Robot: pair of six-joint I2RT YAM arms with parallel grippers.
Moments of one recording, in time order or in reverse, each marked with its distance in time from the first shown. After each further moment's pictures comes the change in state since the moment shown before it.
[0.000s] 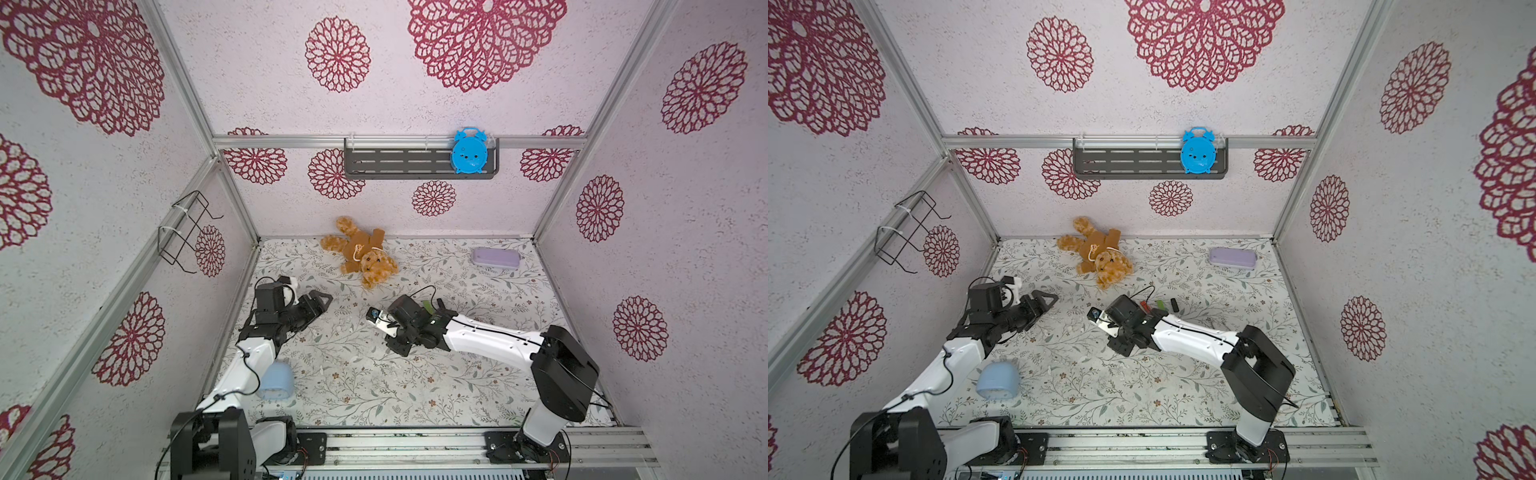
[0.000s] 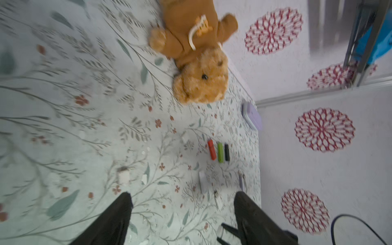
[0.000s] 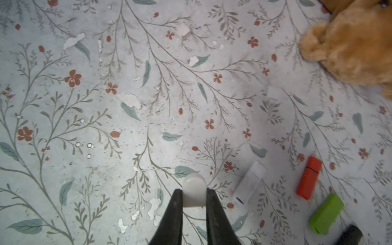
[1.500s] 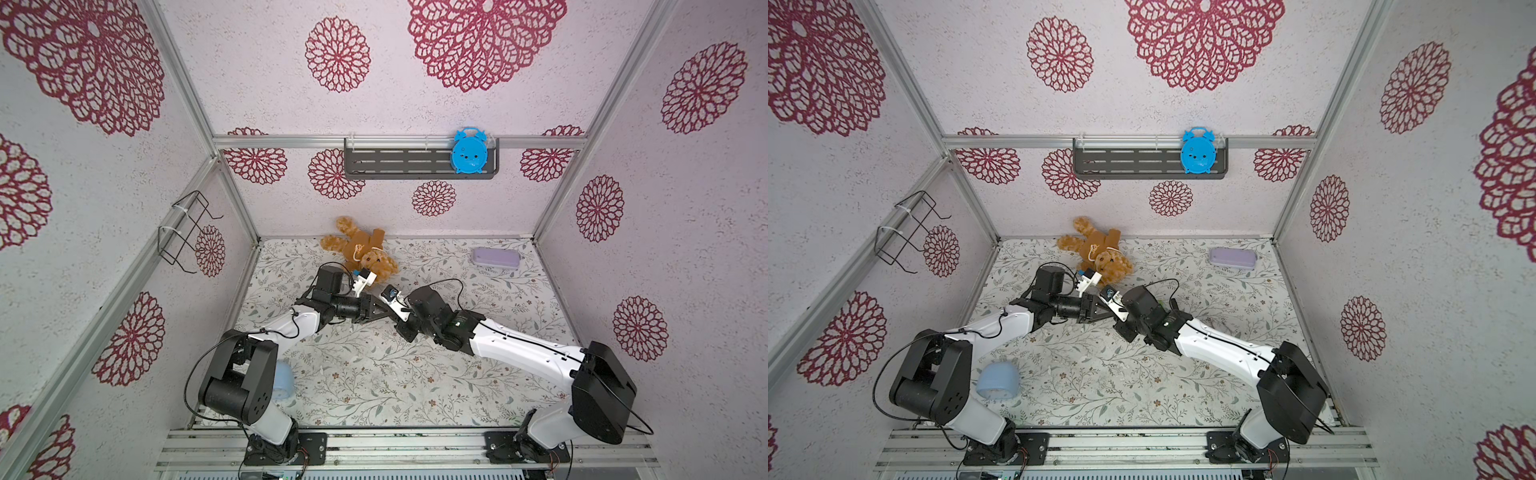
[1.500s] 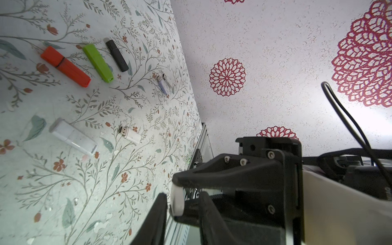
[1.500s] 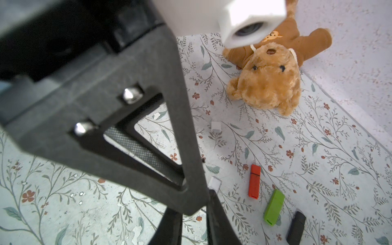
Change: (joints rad) left arm -0.327 0.343 0.193 0.153 0.464 0.060; right arm -0.040 -0.161 -0.070 0.182 0.068 0.092
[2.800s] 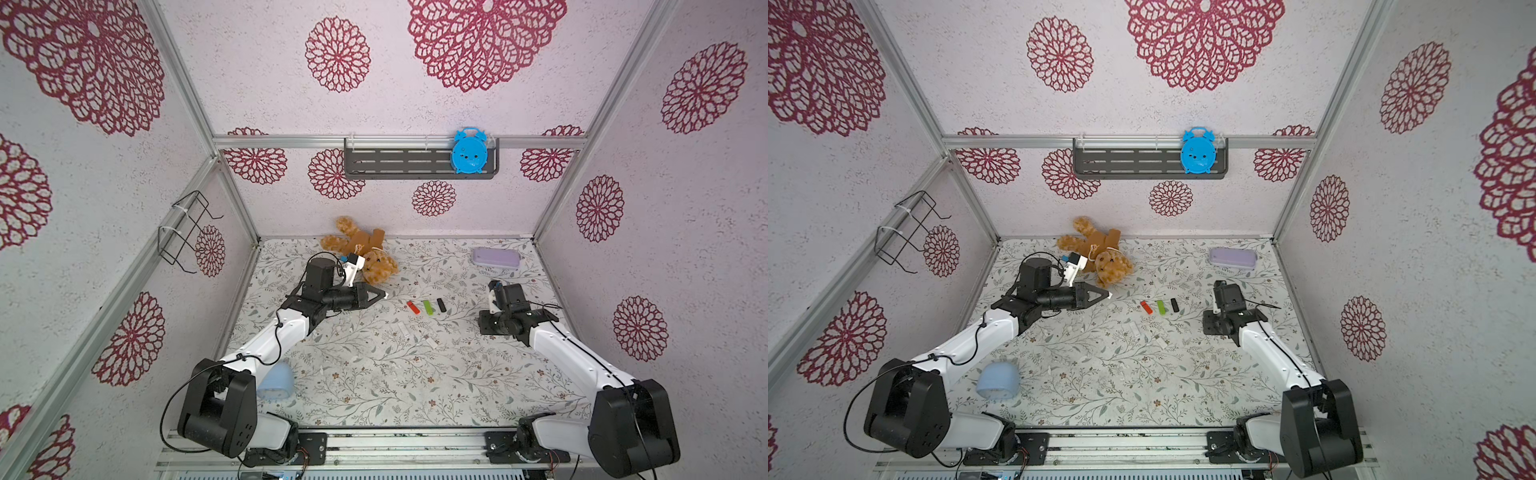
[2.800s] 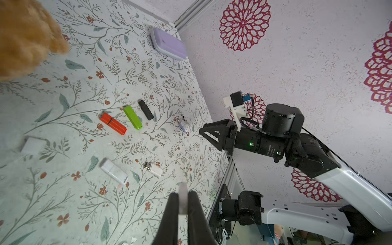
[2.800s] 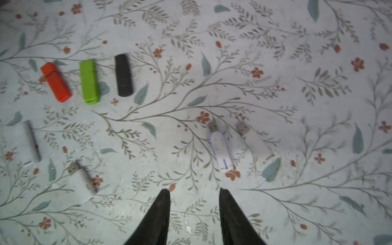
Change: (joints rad) left arm -0.001 -0.178 0.035 -0.048 -0.294 0.028; right arm -0.702 -0.232 -0.275 -0.326 -0.025 0.336
